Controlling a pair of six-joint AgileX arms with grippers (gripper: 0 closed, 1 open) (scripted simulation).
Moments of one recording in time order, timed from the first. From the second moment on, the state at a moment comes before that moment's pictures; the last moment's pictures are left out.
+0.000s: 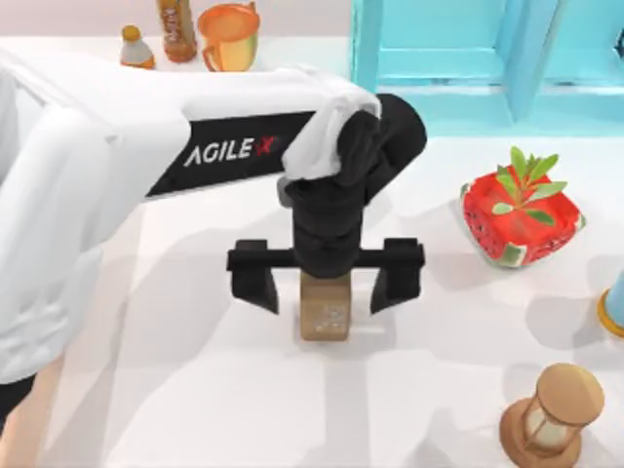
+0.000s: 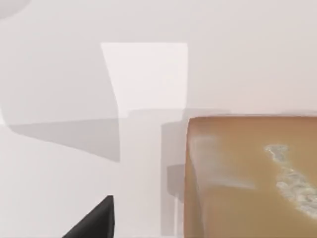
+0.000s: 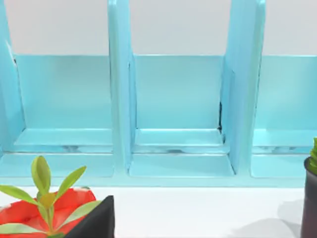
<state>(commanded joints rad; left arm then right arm) -0.75 2.22 1.65 -1.01 0.00 -0.72 0.00 0.00 0.00 0.00 0.00 0.00</state>
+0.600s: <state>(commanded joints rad) -0.75 2.22 1.65 -1.01 0.00 -0.72 0.00 0.00 0.00 0.00 0.00 0.00</state>
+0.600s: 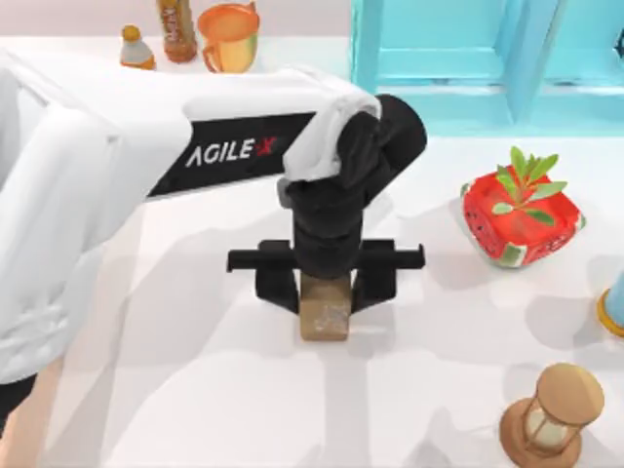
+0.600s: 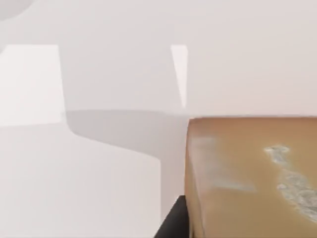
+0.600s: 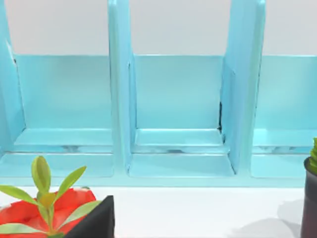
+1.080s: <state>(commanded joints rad) -0.75 2.22 1.65 -1.01 0.00 -0.72 0.00 0.00 0.00 0.00 0.00 0.00</state>
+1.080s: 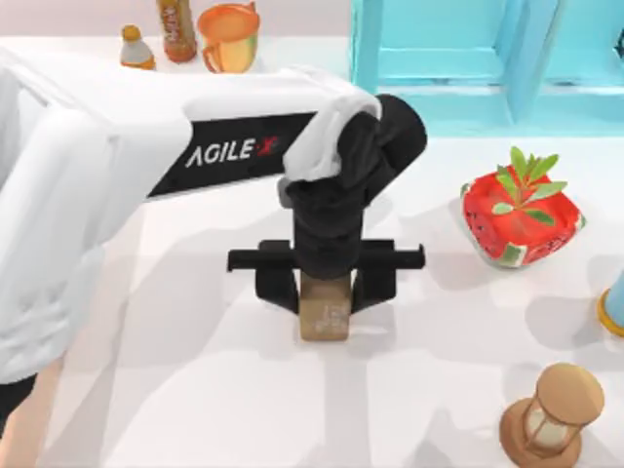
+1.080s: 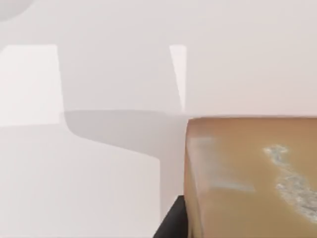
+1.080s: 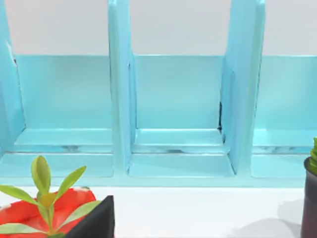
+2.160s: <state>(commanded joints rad) -0.73 2.16 1.77 -1.19 0.00 -0.72 0.00 0.00 0.00 0.00 0.00 0.00</state>
